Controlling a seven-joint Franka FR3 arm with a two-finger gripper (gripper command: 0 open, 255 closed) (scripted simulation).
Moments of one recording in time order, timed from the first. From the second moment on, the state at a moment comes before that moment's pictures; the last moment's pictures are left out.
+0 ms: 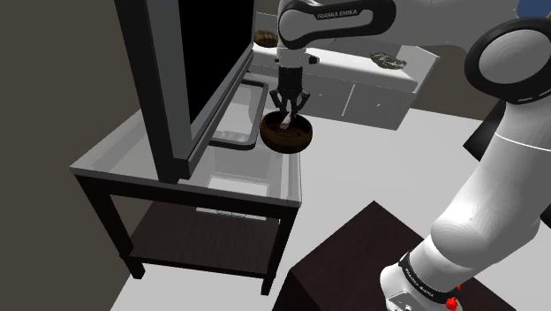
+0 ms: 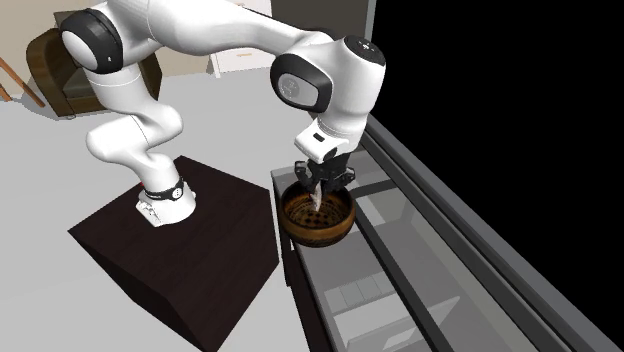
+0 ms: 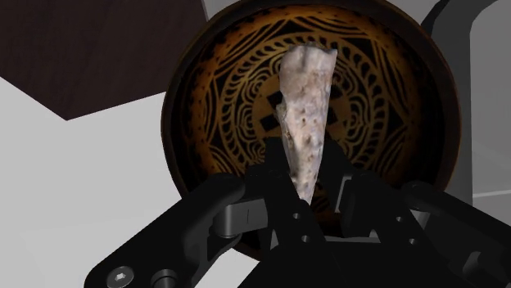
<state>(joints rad) -0.27 0.25 0.39 -1.64 -0.07 1.65 1.19</state>
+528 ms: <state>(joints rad) -0.27 0.25 0.39 -1.62 -0.07 1.63 1.19</state>
